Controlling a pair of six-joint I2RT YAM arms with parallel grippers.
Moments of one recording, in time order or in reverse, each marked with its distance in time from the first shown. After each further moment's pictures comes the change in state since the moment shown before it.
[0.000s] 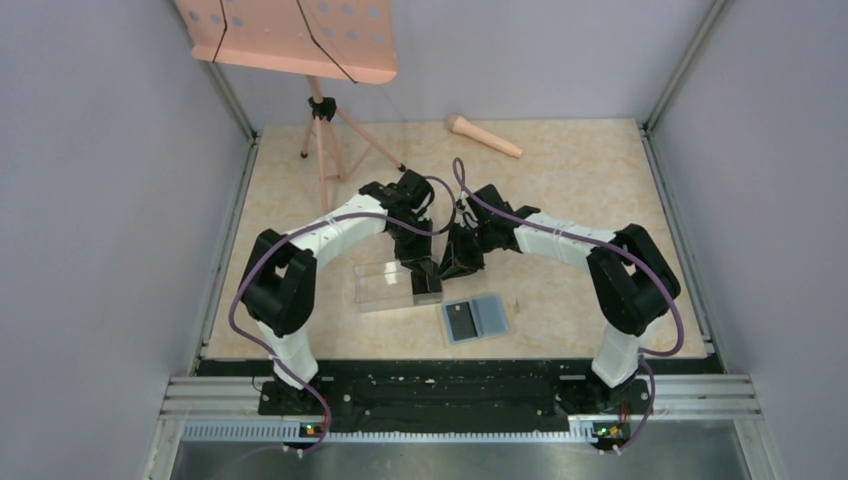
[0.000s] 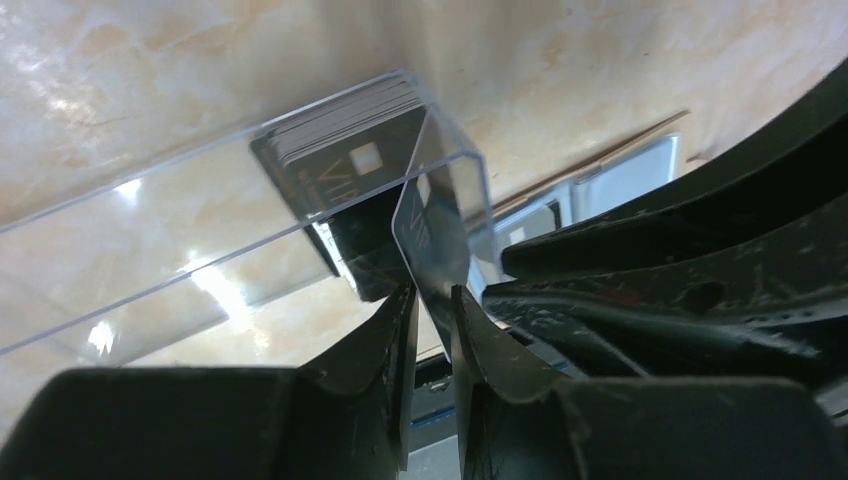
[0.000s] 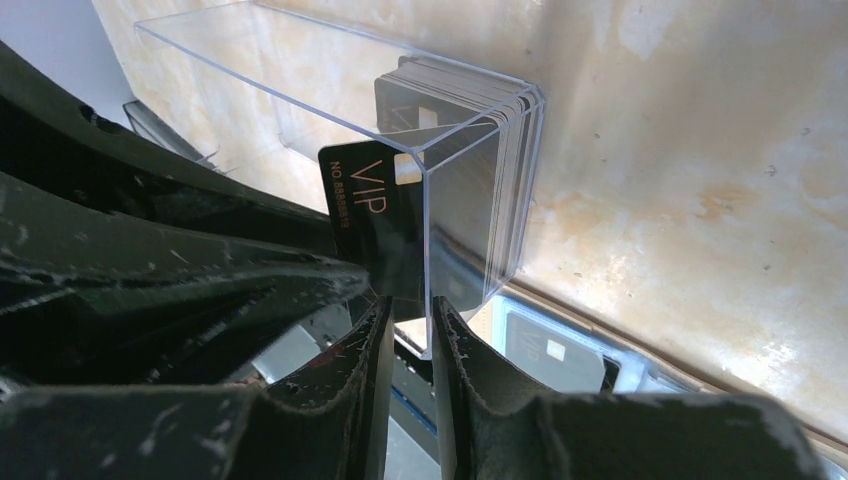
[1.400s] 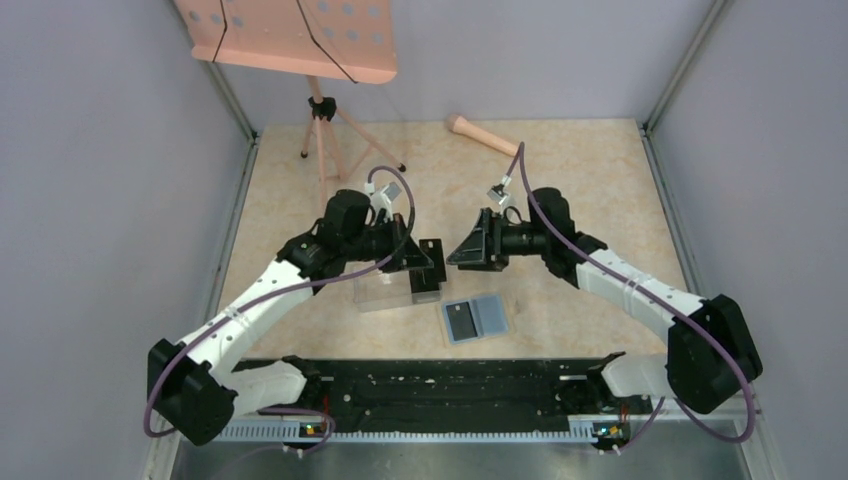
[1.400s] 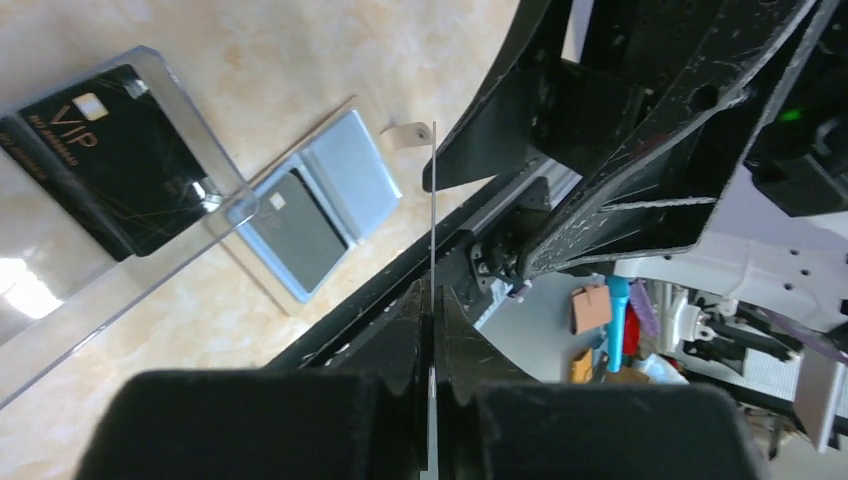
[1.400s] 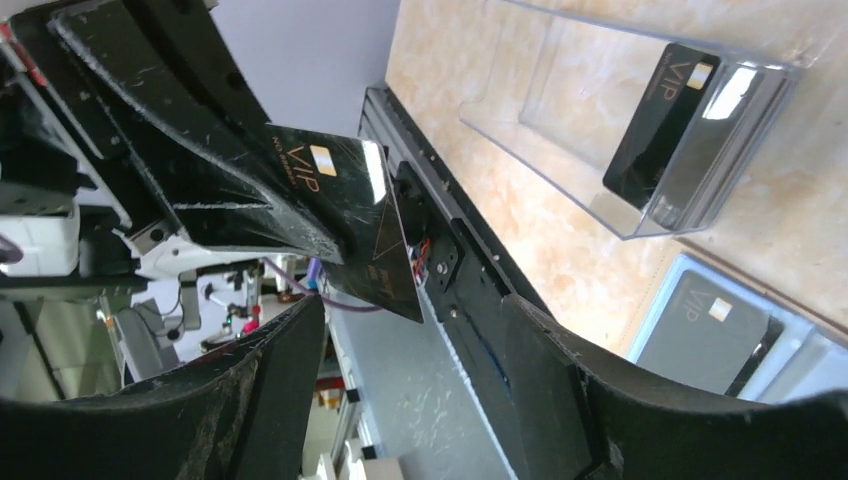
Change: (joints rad) left arm 0.033 -0.642 -0.397 0.421 0.238 -0.190; right arm -0.119 -0.473 -0.328 0.386 -0.250 0.145
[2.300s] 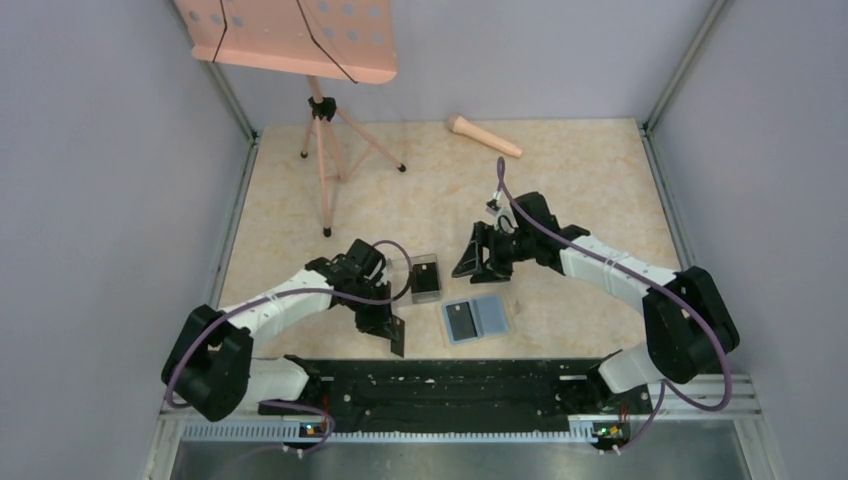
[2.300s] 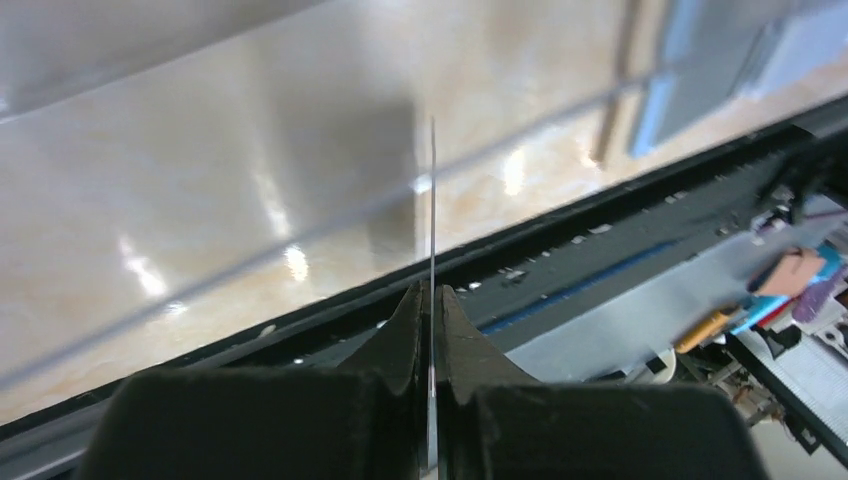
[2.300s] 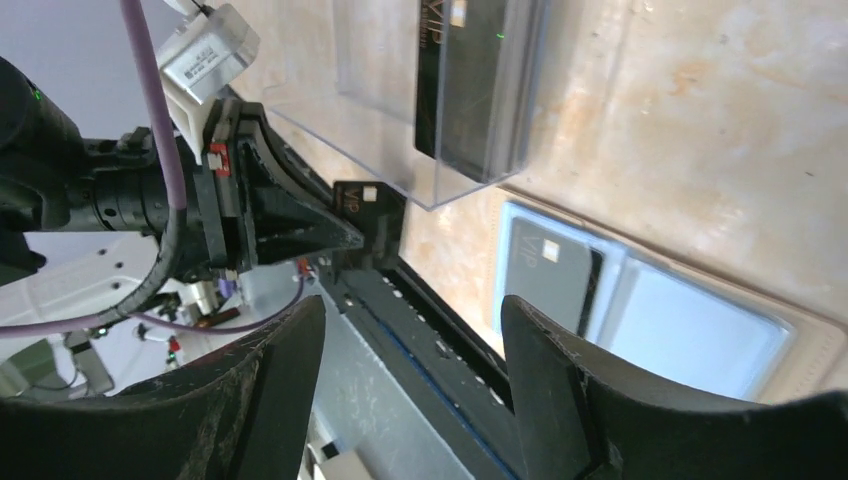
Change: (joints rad) left arm 0.003 0.083 -0.333 -0.205 -0.053 0.093; right arm 0.000 0.146 0.047 -0.261 0.122 -0.156
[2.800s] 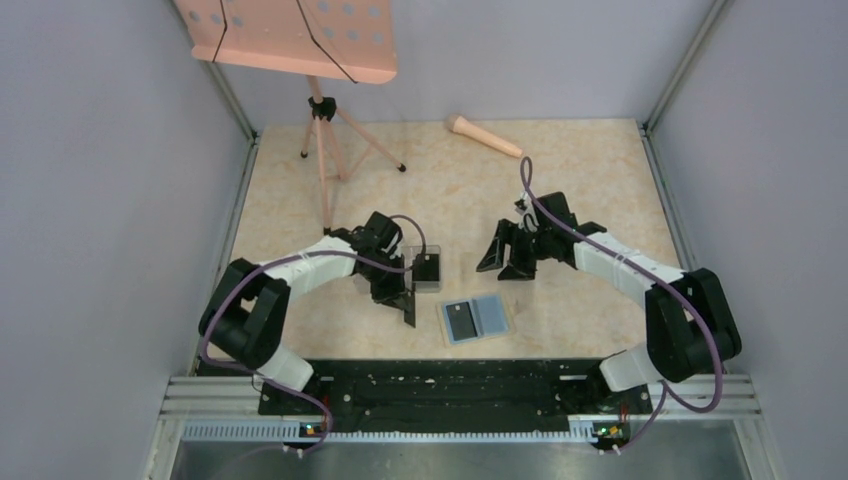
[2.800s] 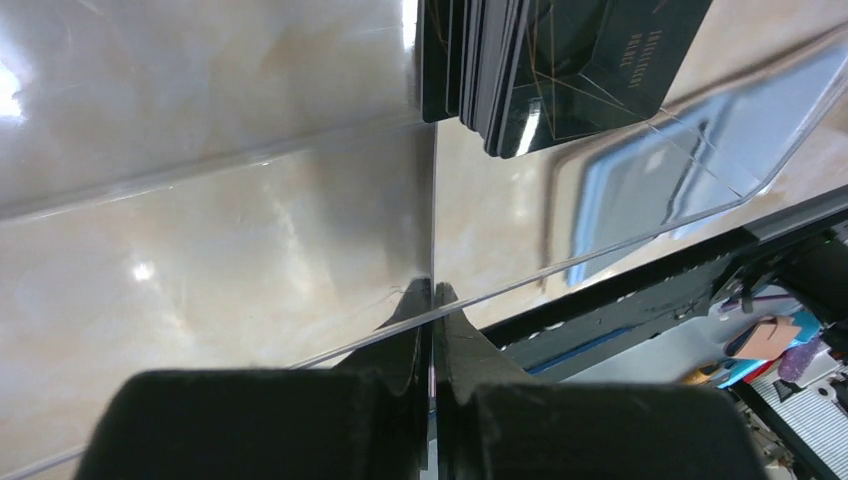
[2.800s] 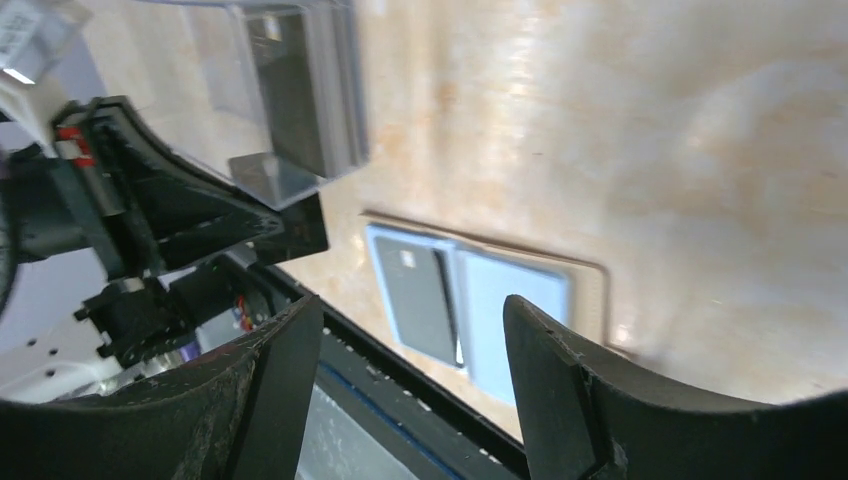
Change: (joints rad) left arm 0.031 0.284 0.200 0.045 -0.082 0.009; right arm -0.127 -0.003 -0.009 -0.121 0.127 -0.079
